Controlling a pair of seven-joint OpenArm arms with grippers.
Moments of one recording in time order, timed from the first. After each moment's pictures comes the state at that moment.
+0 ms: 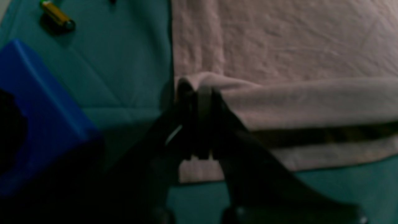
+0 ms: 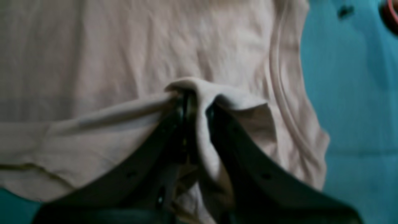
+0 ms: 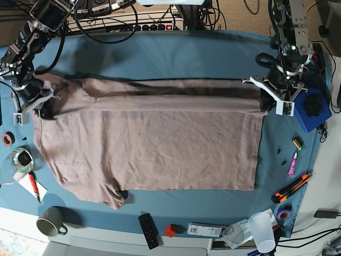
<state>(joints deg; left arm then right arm) 19.8 -8.6 -11.6 108.8 -17.4 -11.9 36.3 -2.1 18.8 43.1 89.5 28.9 38.1 -56.0</state>
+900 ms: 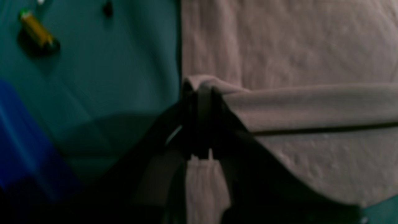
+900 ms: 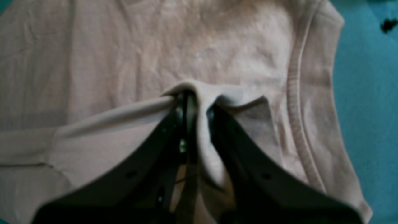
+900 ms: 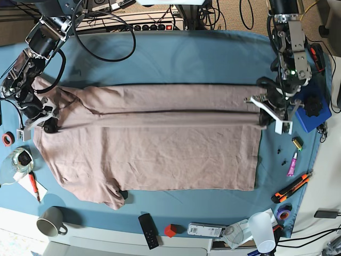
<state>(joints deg) 8.1 -8.6 -11.6 97.0 -17.5 -12.7 36.5 11.4 21.6 41.3 68.3 25.6 39.9 -52.9</state>
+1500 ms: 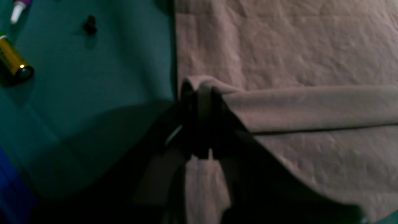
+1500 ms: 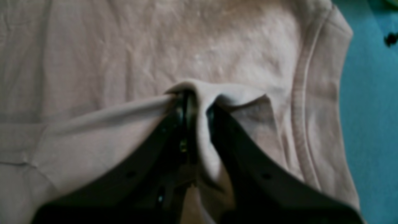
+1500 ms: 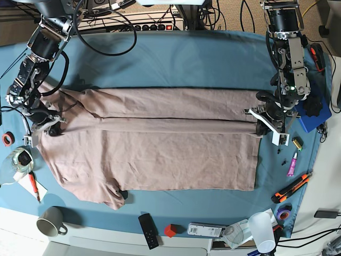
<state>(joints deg) 1.7 -8.5 -11.6 87.9 -17.5 -16.2 36.5 11.9 21.7 34.0 68.3 18.9 34.4 -48.0</state>
